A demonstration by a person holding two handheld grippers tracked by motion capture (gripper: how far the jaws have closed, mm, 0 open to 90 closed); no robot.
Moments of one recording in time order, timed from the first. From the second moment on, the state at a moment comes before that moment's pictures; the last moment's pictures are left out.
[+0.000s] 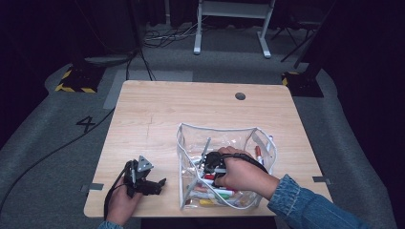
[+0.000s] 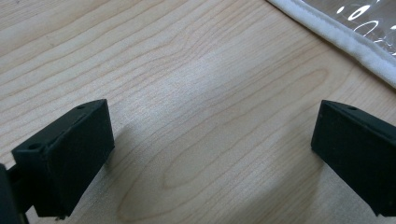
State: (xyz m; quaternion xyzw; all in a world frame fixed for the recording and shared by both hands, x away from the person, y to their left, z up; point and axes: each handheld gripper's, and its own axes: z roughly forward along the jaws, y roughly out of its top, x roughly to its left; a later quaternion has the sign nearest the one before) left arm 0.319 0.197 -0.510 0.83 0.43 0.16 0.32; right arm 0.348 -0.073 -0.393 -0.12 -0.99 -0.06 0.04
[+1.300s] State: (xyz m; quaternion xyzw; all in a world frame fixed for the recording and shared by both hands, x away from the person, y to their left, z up) left arm 0.319 0.198 -0.510 0.83 0.43 0.15 0.32; right arm 0.395 -0.274 -0.298 -0.40 -0.84 -0.34 -0.12
